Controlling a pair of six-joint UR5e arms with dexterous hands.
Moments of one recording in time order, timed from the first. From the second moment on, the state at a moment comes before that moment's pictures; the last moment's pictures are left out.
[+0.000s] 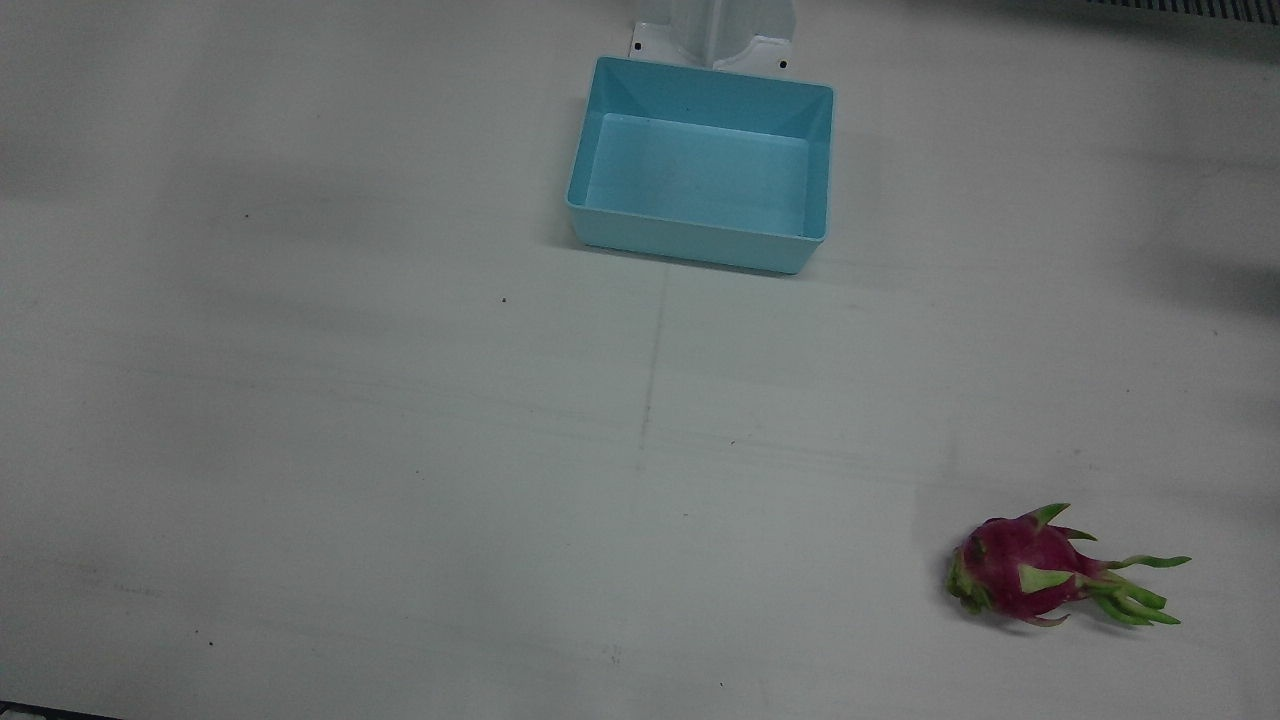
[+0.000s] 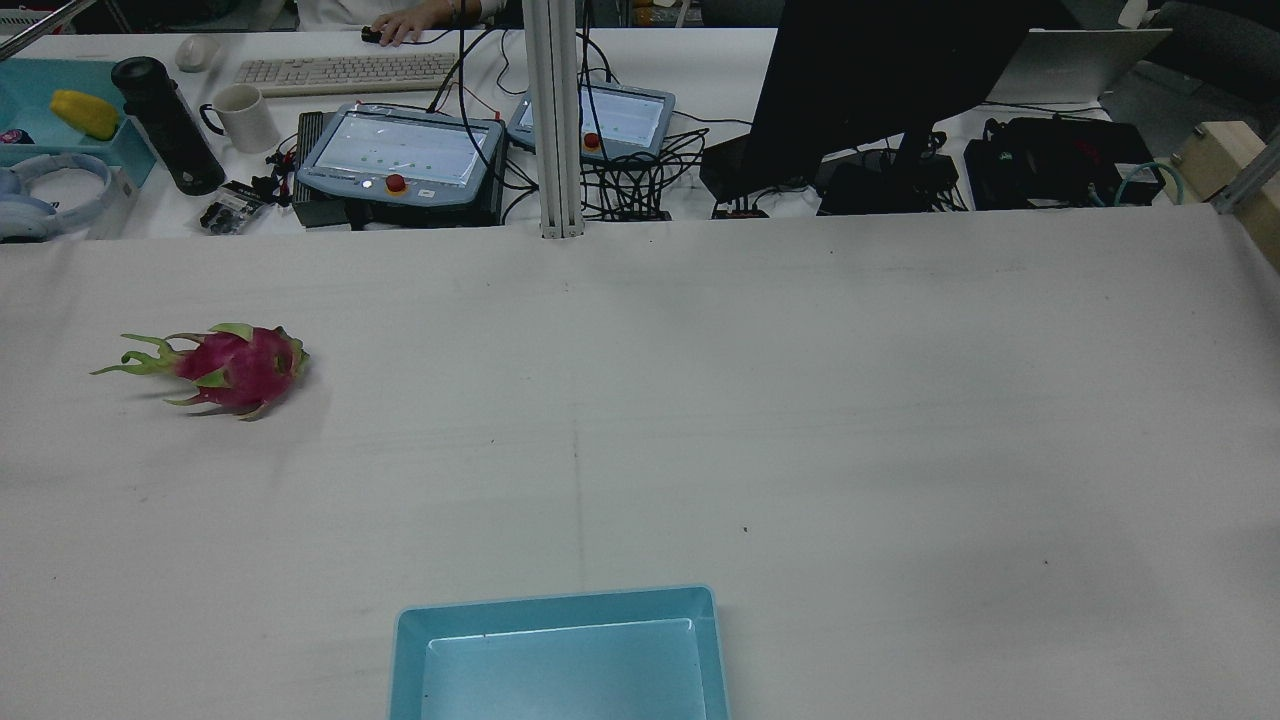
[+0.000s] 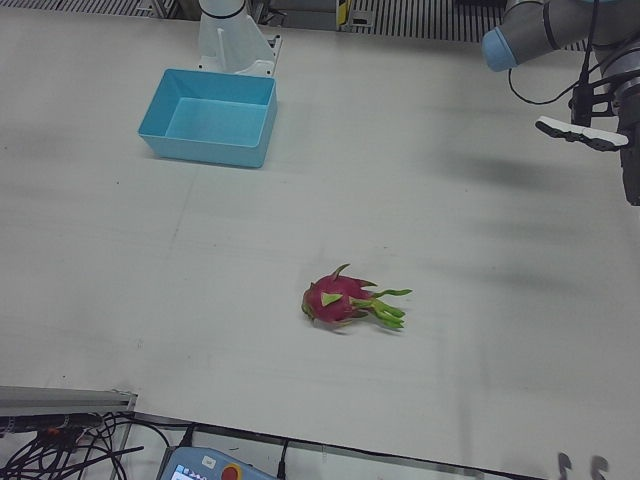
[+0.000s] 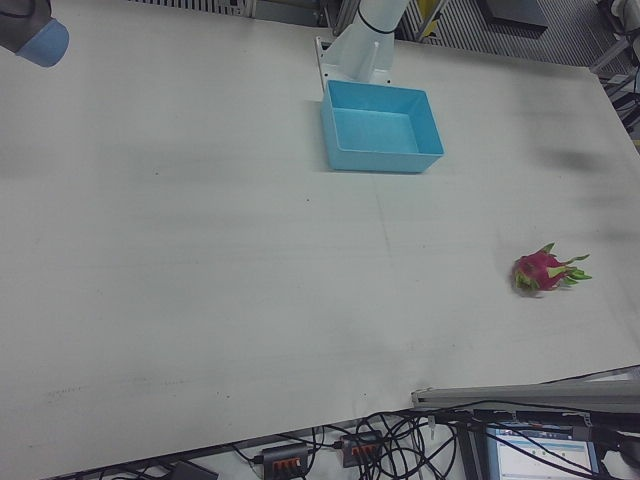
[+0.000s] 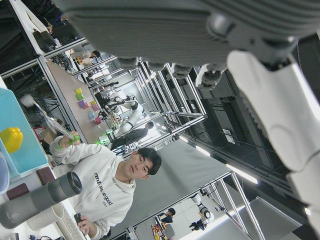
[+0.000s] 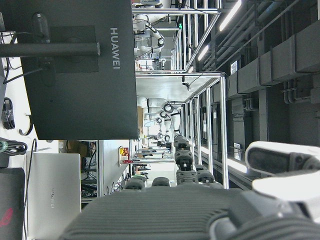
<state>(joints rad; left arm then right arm) -1.45 -1.40 -1.89 -0.01 1.44 0.49 1.52 -1.56 1.56 -3.06 -1.49 0.05</state>
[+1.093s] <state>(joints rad) -1.46 -1.34 -1.99 -0.03 1.45 0.49 1.52 -1.56 1.56 -3.06 -1.49 0.05</state>
